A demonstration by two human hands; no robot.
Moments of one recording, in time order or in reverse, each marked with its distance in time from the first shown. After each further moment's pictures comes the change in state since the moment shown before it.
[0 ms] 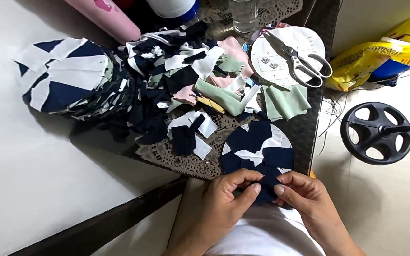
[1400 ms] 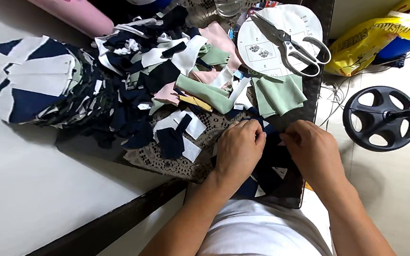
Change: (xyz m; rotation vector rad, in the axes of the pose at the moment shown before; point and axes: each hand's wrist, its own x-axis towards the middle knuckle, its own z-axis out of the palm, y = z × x) left_hand 0.099 -0.012 0.029 1.066 0.098 0.057; right_hand 0.075 -0.022 -0.033 -1.330 0.268 -0.161
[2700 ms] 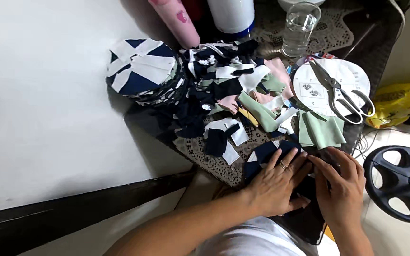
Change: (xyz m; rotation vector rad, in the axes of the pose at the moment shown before) left_hand -0.038 -0.016 0.014 0.129 -0.242 0.400; right_hand -0.004 0.009 0.023 0.005 0.243 -0.327
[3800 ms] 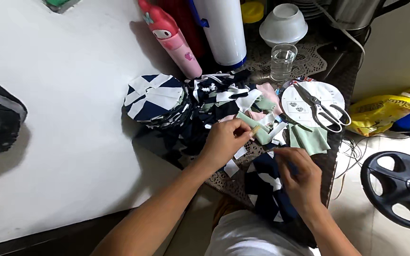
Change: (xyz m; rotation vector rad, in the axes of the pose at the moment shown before) left_hand 0.001 -0.090 -0.124 -0.417 0.425 -0.411; right_hand 0.044 -0.061 0.023 0.497 0.092 -0.063
